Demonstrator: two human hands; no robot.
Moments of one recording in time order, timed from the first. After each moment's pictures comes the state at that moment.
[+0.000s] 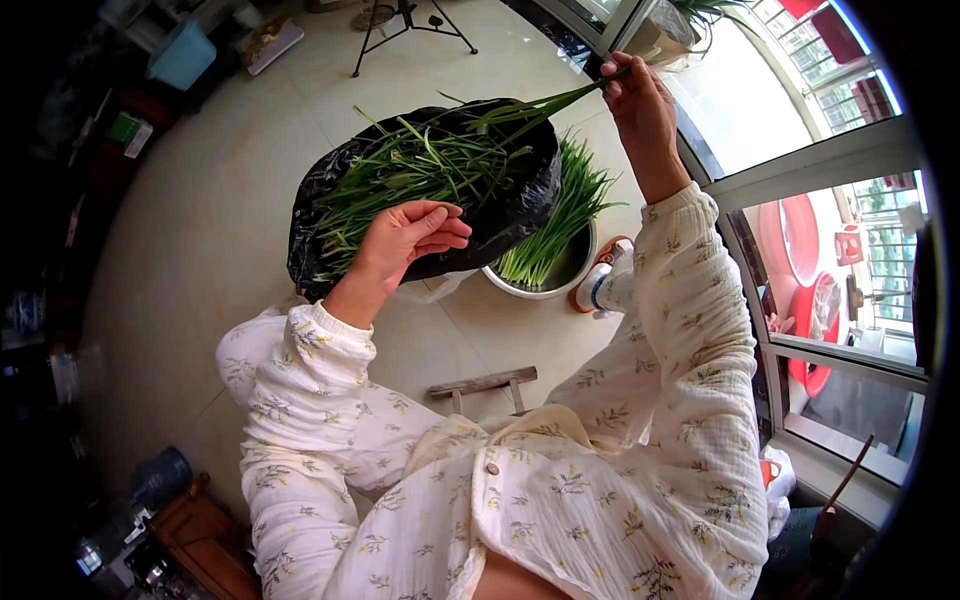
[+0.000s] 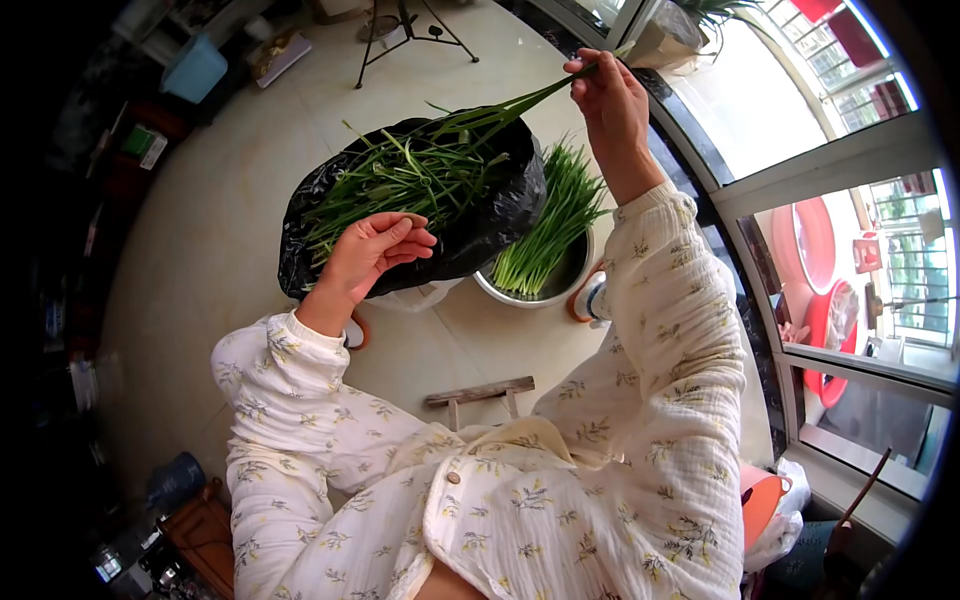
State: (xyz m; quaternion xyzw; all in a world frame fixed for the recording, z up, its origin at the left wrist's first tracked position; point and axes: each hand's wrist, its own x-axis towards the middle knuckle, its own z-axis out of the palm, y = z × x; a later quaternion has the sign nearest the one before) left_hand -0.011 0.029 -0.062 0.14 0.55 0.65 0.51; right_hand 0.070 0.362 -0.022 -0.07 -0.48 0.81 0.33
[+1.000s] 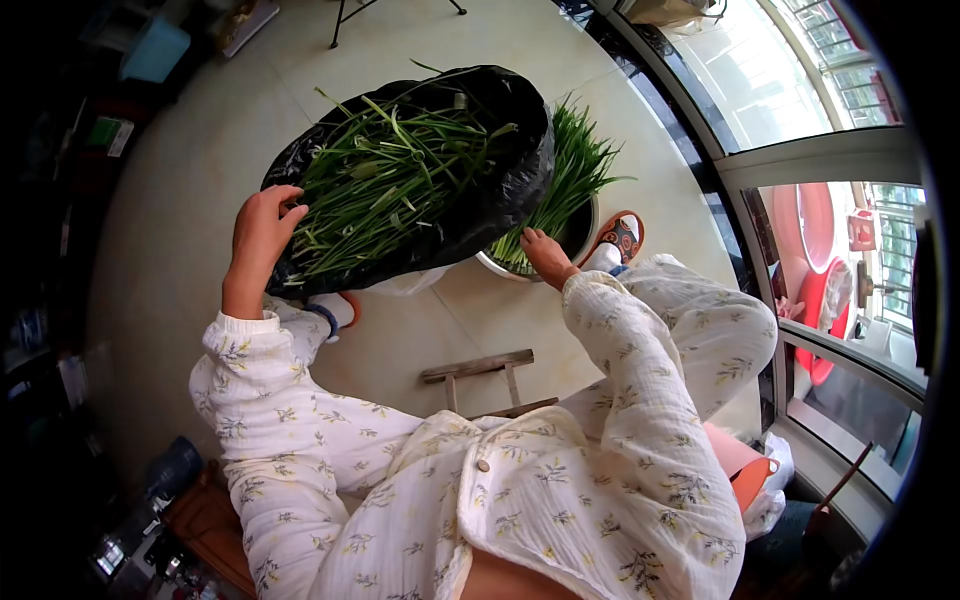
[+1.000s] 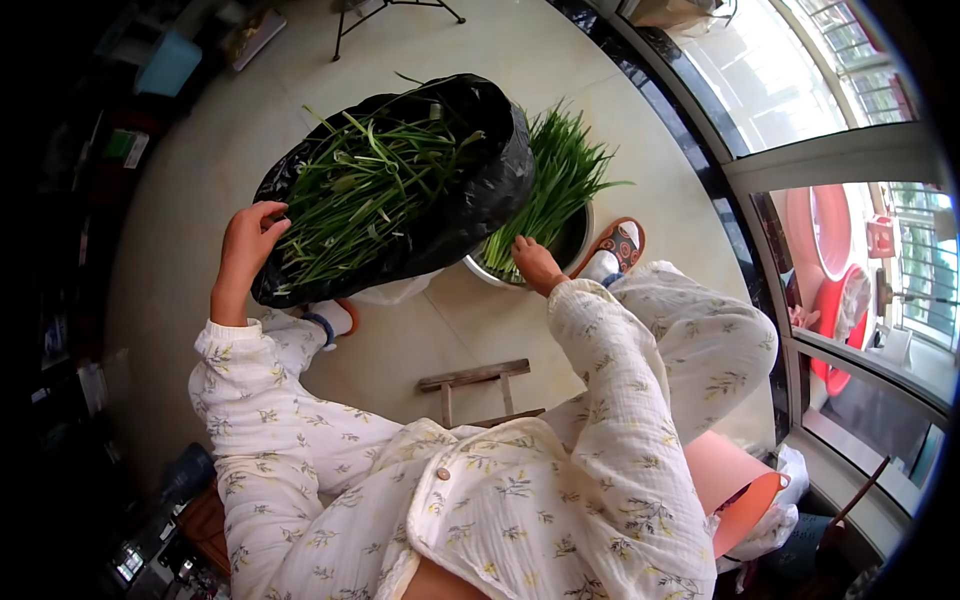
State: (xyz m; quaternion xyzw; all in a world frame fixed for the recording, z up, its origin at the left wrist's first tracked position) left_hand -0.106 -0.033 -0.071 0.34 0.91 0.19 0.11; right_hand 0.198 0.265 -0.360 -0.02 -0.99 0.14 -0.06
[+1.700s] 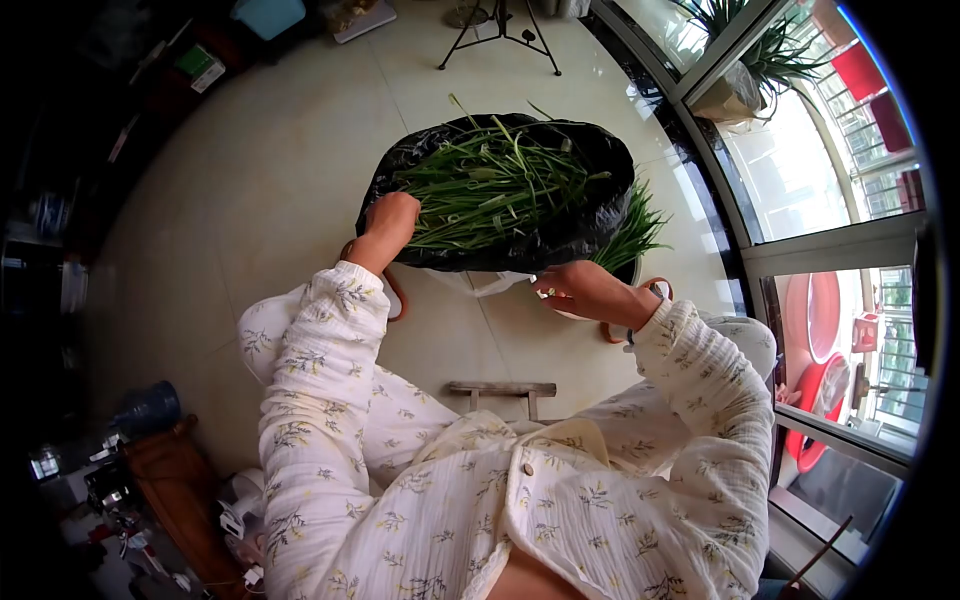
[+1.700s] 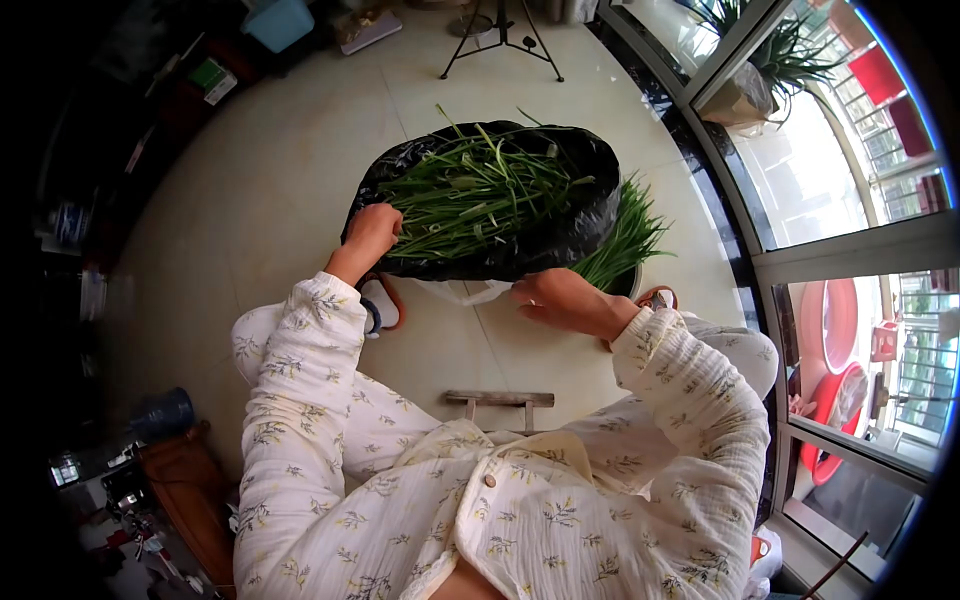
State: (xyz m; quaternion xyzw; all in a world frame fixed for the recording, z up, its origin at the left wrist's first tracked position) left_hand -0.093 -0.066 -0.141 0.36 0.93 0.04 0.10; right_hand 0.133 0.199 -0.085 0.21 -0.90 0.35 -0.14
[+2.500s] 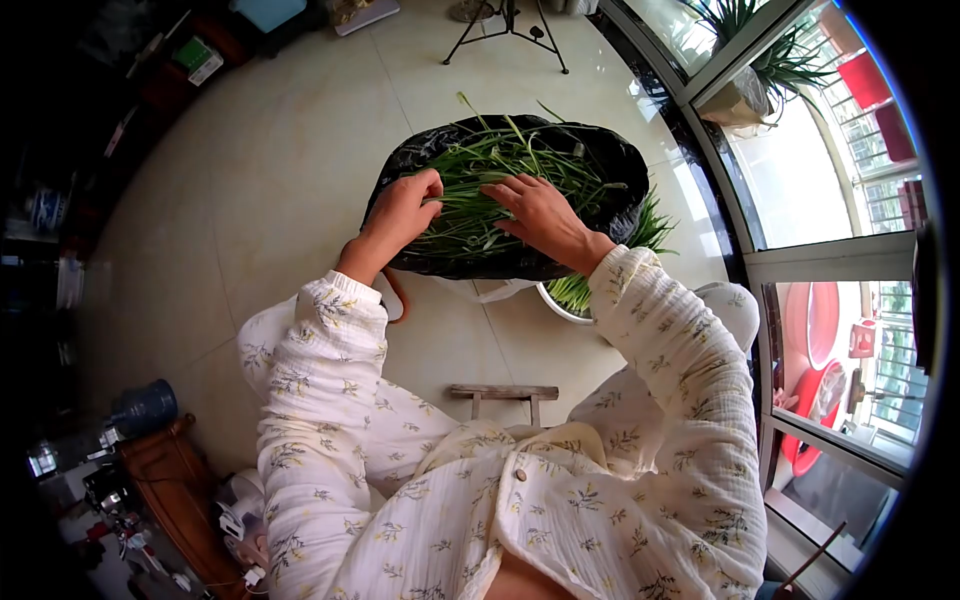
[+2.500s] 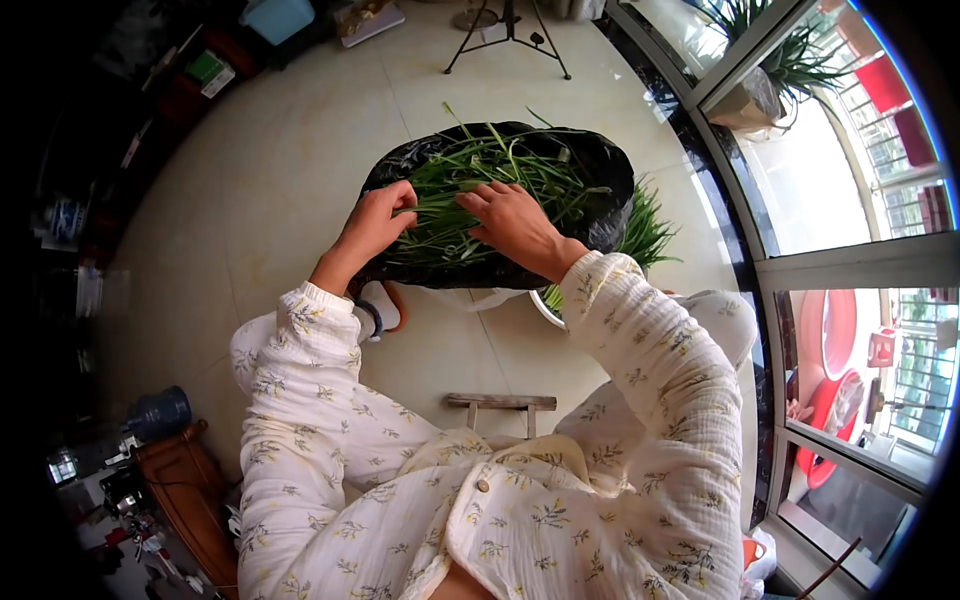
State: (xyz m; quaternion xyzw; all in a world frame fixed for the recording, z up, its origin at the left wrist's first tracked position) left_hand -0.091 -0.050 -0.092 0.35 0.85 0.35 0.16; right_hand 0.018 0.167 -0.096 0.20 -0.94 0.23 0.14
